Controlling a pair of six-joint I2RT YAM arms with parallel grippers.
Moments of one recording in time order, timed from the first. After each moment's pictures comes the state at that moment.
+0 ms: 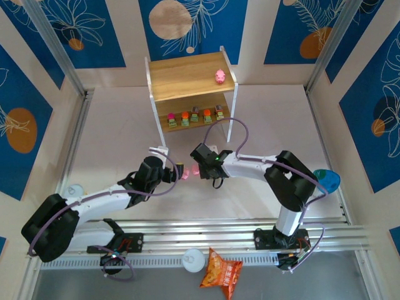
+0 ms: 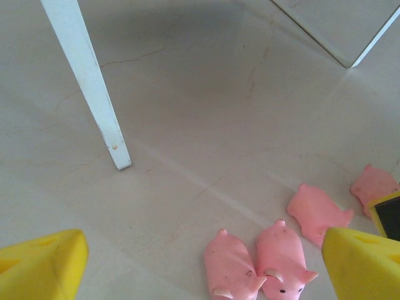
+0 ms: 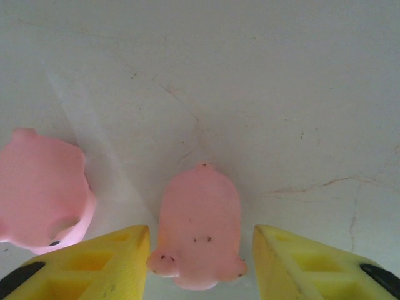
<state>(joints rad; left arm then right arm) -0.72 1.20 0.43 0.20 -0.26 -0.32 0.86 1.76 1.03 -0.49 0.28 0.66</state>
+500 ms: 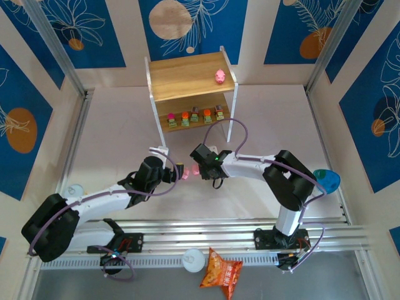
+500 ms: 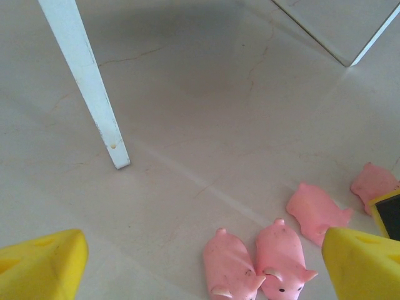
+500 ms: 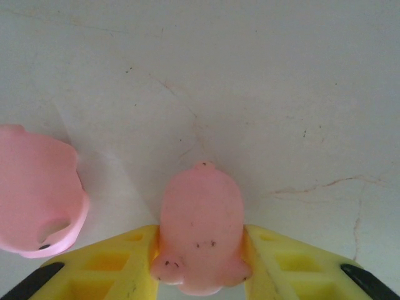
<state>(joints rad) -0.72 1.20 0.43 0.20 -0.26 -0.32 0.86 1.77 1.03 -0.49 0.27 0.66</state>
